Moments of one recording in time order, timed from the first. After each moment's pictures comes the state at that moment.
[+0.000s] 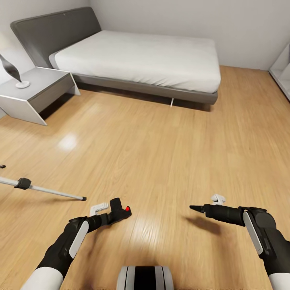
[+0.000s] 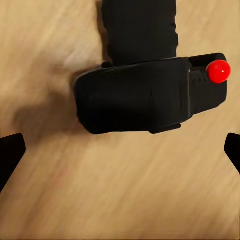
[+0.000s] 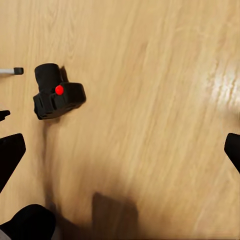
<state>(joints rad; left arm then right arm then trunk) -0.51 0.03 0.01 -0.95 0.34 0.65 0.00 -0.47 -0.24 -0.19 -1.26 -0.14 0.97 0.83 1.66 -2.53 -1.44</state>
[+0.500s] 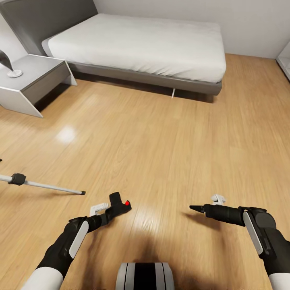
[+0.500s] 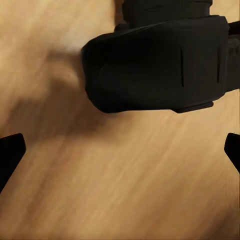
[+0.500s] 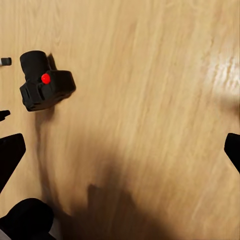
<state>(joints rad) -0.51 0.03 0.01 -0.95 0.34 0.65 0.00 -0.47 -0.24 -0.19 -1.26 -0.14 0.97 0.83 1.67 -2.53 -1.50</state>
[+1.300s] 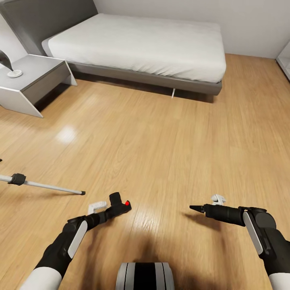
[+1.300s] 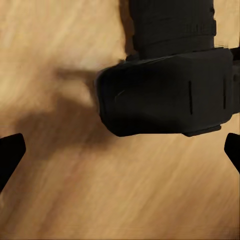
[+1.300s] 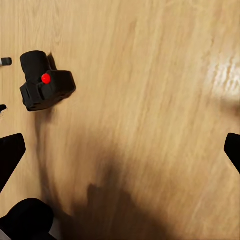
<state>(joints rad) -0.51 0.04 0.01 -0.96 0.32 0.59 0.00 -0.47 -0.24 -0.19 -1.26 -0.14 0.97 0.83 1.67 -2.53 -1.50</state>
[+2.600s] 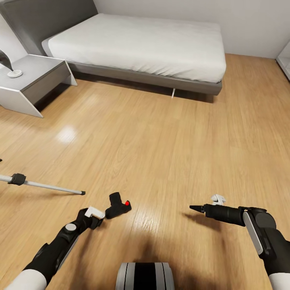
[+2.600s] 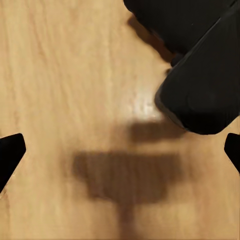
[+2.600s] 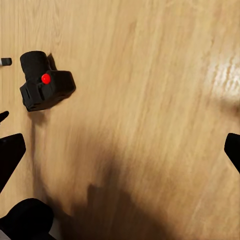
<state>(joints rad) -0.51 0.18 -0.18 -0.84 -0.19 0.22 -0.19 -0.47 -0.24 -0.19 -1.26 -0.14 0.97 0.83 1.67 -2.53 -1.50</state>
